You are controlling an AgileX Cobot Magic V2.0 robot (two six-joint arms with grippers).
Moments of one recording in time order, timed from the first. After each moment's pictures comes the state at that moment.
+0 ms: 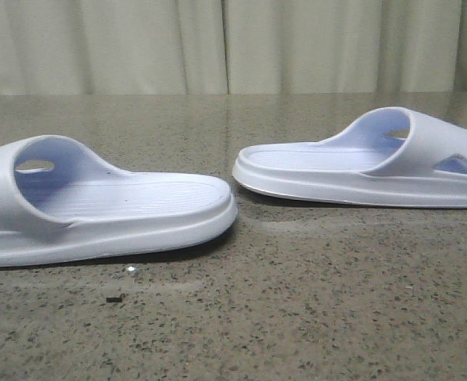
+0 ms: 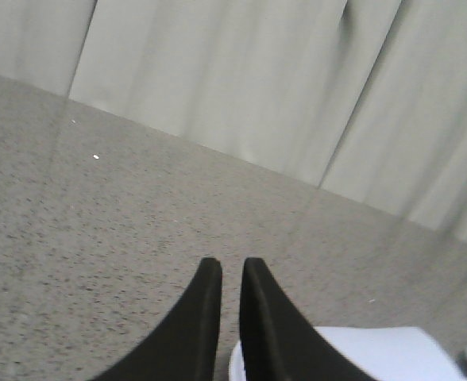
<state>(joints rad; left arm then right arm) -0.13 0.00 -0.04 -0.43 0.09 0.01 0.04 -0.01 -0.10 0.17 0.10 -0.03</state>
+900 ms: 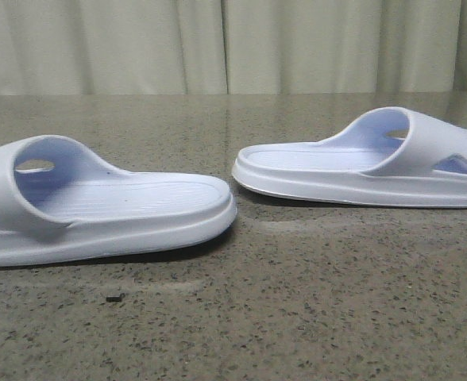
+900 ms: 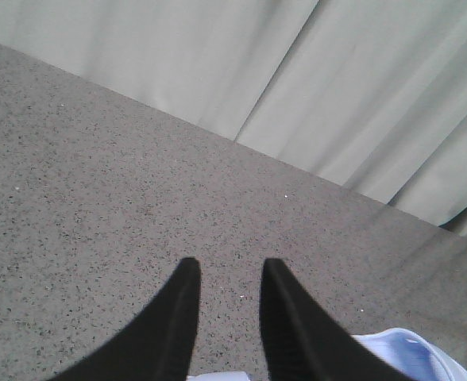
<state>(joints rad) -0.13 0.54 -0.64 -0.57 0.45 0.02 0.04 0.57 -0.65 0.39 0.48 -0.03</state>
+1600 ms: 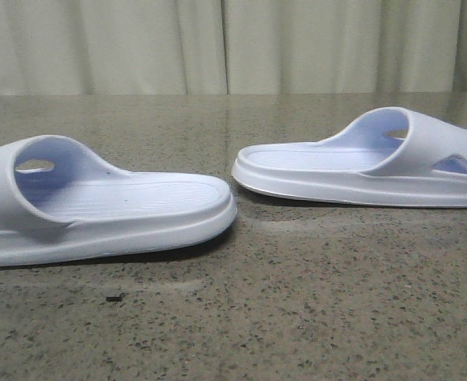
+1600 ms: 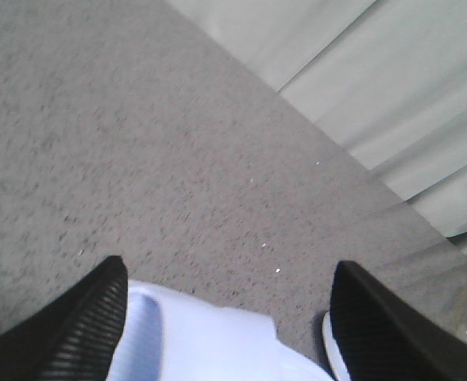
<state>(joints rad) -0.13 0.56 -0.48 -0.58 0.42 -0.22 0.04 0.63 -0.65 0.46 0.46 -0.03</state>
